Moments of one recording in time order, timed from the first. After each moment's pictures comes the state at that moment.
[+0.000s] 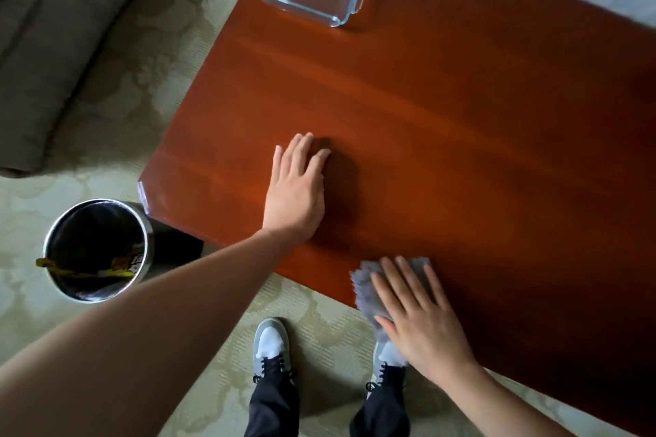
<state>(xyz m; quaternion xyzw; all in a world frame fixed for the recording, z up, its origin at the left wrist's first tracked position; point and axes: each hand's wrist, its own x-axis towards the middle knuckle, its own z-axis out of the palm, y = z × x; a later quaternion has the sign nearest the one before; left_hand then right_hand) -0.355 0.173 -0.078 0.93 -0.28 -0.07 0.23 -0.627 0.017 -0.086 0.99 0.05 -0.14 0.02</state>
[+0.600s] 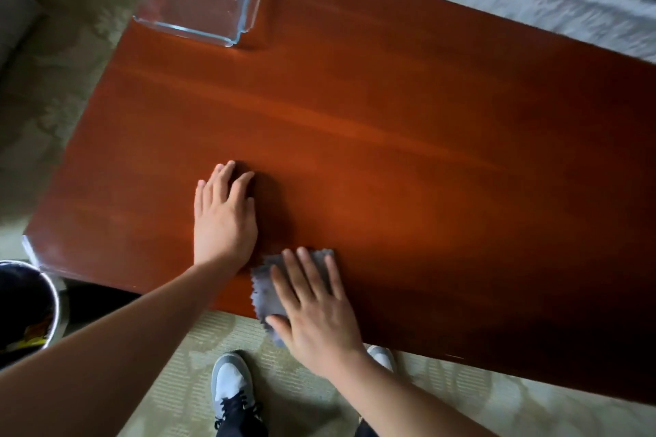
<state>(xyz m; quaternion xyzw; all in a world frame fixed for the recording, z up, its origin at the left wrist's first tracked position) -0.379 0.148 -0.088 0.95 -0.24 -0.05 0.20 -0.578 0.065 -0.080 0.99 -0.04 -0.15 -0.07</state>
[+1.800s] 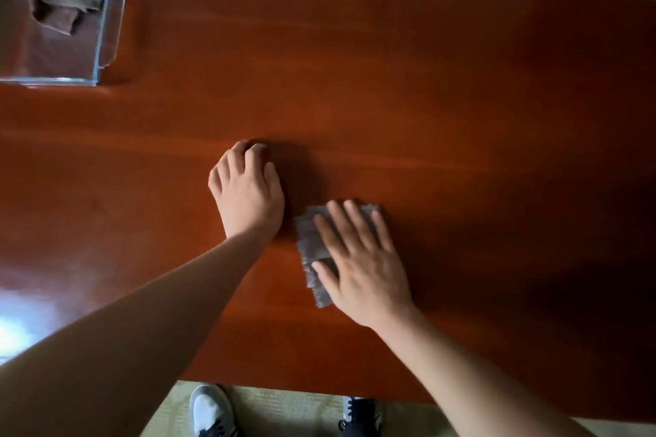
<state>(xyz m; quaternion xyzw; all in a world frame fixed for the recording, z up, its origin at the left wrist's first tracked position) -0.423 -0.082 -0.085 0.95 -0.22 -0.02 0.21 -0.625 -0.163 -0.083 0.98 -0.16 -0.07 -0.10</state>
